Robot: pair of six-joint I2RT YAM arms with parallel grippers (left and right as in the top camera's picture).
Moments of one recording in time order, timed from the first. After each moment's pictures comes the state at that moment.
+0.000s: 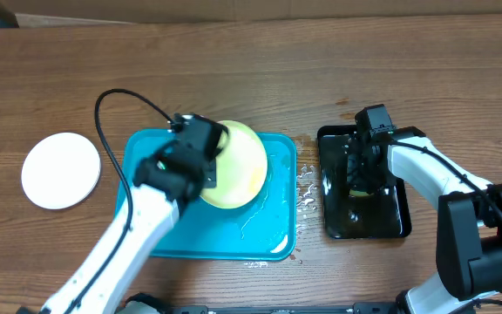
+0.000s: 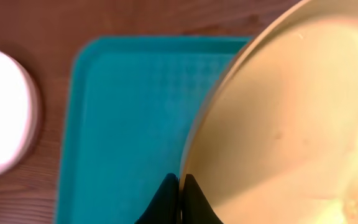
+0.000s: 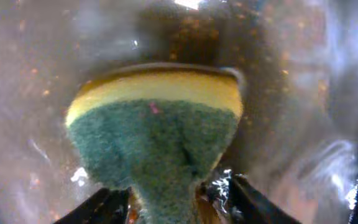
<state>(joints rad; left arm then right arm) -0.50 1.32 1.06 -0.89 -0.45 -0.39 0.19 1.77 1.00 -0.72 0.03 0.29</state>
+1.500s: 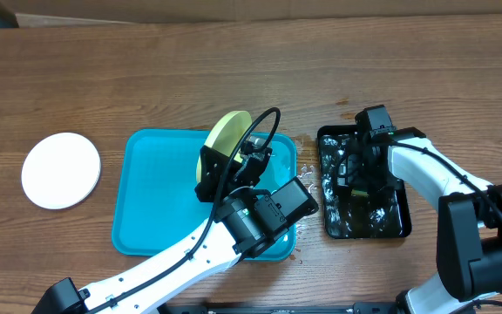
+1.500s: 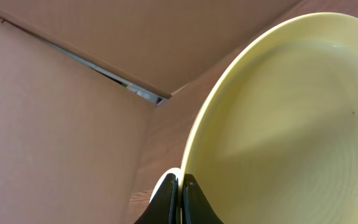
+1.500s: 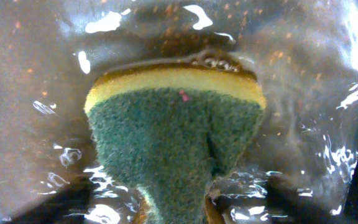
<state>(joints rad) -0.98 1.42 1.06 -0.93 -1.37 -0.39 0.19 1.77 0.99 -0.71 0.03 0.28</state>
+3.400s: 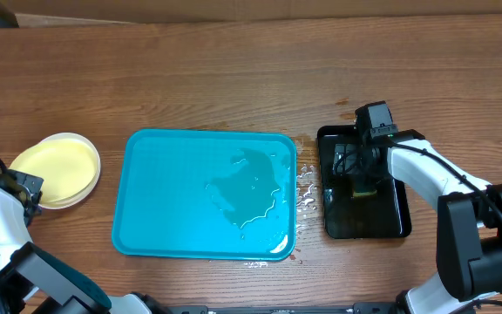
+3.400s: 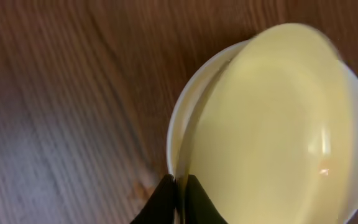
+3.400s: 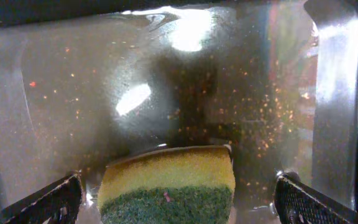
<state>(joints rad) 0.80 1.59 1.08 -0.61 -0.07 -0.52 0.19 1.77 0.98 -0.54 0.04 0.28</state>
